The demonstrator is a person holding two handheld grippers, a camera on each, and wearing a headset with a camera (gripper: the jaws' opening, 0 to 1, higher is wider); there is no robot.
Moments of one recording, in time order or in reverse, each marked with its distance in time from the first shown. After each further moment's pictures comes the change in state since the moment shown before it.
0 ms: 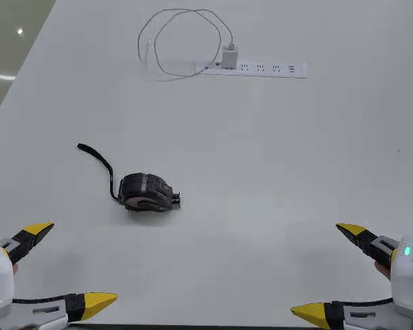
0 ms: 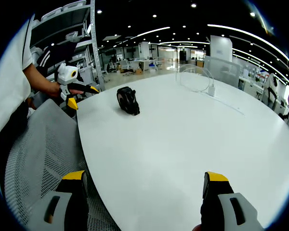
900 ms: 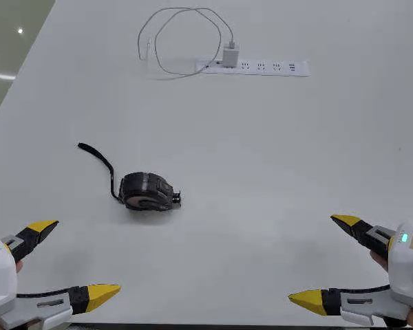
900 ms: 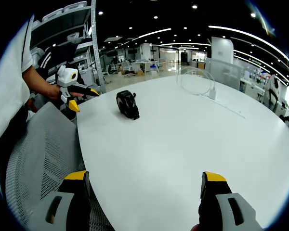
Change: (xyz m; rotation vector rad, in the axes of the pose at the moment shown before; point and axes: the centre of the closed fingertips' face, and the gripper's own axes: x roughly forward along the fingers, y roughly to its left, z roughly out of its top) left arm 0.002 0.001 0.005 -0.012 -0.015 0.008; right arm 0.004 -0.005 0.011 -0.010 -0.012 0.011
